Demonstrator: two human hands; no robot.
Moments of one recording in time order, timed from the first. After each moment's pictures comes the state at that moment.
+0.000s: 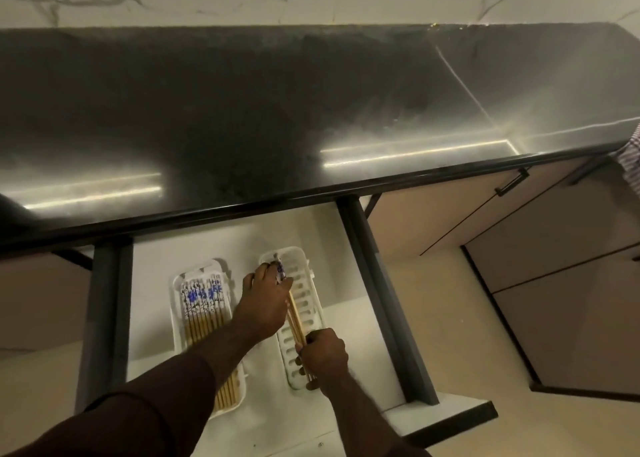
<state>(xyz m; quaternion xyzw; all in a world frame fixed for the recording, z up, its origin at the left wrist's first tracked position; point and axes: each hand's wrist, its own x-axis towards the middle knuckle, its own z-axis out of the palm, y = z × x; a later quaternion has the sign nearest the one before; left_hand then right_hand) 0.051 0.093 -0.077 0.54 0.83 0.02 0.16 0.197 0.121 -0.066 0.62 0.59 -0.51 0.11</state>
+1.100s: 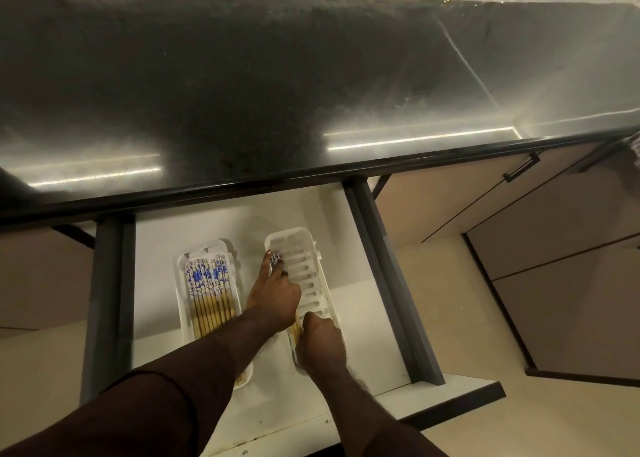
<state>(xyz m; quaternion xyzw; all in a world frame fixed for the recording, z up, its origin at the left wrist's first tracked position) 0.069 0.085 -0.079 0.61 0.77 -0.11 0.13 0.194 0.099 -0.095 0.48 0.81 -0.30 0.13</state>
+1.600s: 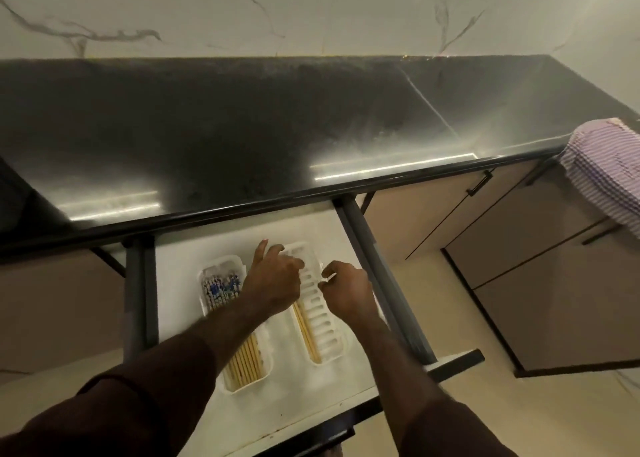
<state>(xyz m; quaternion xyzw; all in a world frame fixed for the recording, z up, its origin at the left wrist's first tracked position) 0.045 0.057 0.015 0.59 0.79 0.11 0.11 0.181 0.127 0.028 0.52 0.80 -0.30 -0.03</state>
